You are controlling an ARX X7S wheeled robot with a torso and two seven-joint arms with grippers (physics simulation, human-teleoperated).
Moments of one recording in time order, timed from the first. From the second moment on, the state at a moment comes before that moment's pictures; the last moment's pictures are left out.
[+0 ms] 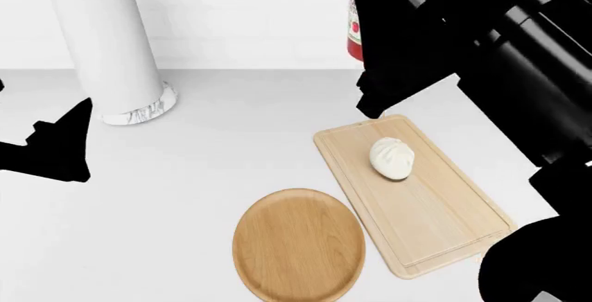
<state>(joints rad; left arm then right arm) -0.50 -1.10 -0.32 0.64 -1.47 -1.03 -0.45 1.25 0.23 0.33 -0.63 1.80 1.53 0.84</state>
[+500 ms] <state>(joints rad) -0.48 -1.08 -0.31 0.65 -1.45 -1.02 -0.44 1.09 0.40 0.27 -0.74 1.40 1.45 0.50</state>
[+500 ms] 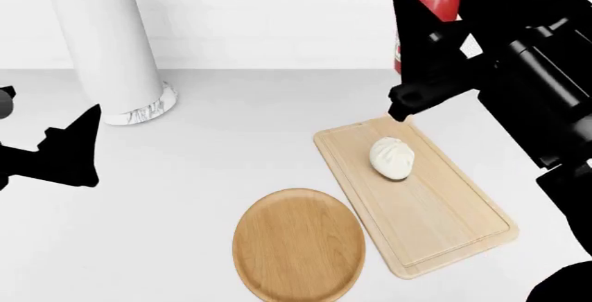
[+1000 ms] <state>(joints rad) -0.47 -1.07 -0.29 0.65 -1.43 -1.01 -0.44 0.95 0.61 0.13 -0.71 1.02 1.25 0.22</state>
